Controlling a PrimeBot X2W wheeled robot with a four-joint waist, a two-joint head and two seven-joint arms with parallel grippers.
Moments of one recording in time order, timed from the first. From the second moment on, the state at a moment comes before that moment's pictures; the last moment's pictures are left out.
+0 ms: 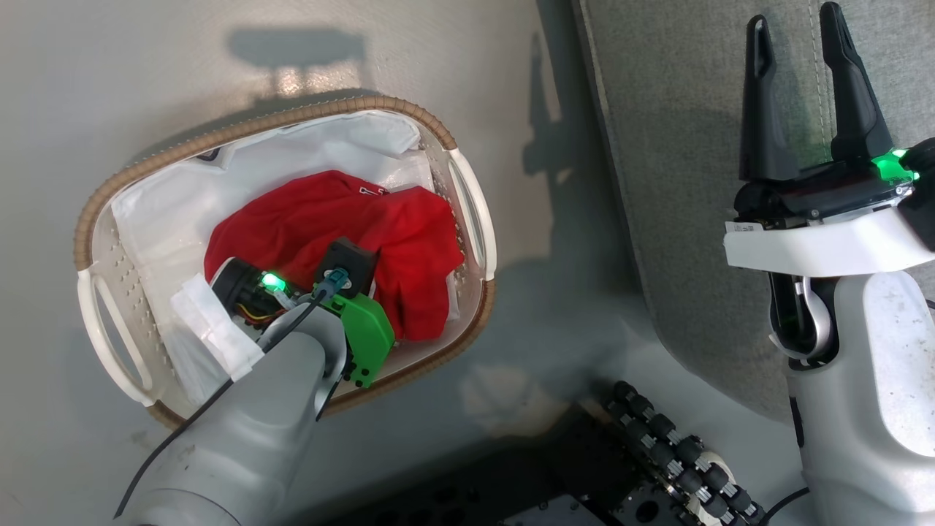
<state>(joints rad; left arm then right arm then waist) -0.83 0.07 -0.85 1.14 -0.38 -0.10 -0.26 -0.50 -0.05 0.02 -0.06 0.25 0.13 -0.26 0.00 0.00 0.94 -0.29</state>
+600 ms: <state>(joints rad) -0.67 0.09 -0.75 0.85 -0.38 -0.12 -0.26 -0.44 -0.05 0.01 0.03 0.16 0.13 -0.26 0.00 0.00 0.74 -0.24</state>
